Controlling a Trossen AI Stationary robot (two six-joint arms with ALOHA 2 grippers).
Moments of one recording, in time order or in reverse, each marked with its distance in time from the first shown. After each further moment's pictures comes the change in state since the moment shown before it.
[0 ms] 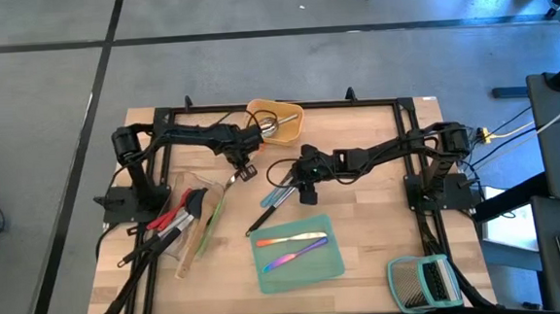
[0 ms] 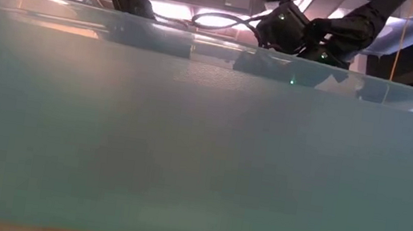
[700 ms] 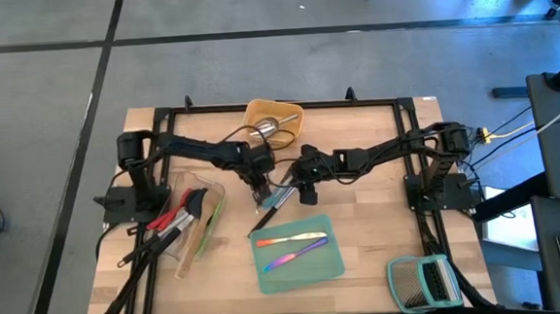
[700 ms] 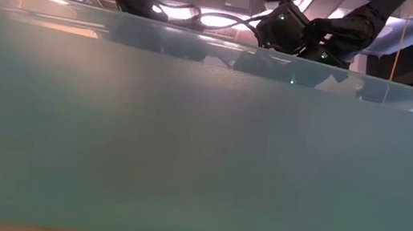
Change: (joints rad) left arm -0.169 0.008 -0.005 0.236 0.197 -0.064; right arm 0.000 0.000 0.000 0.000 -0.001 0.008
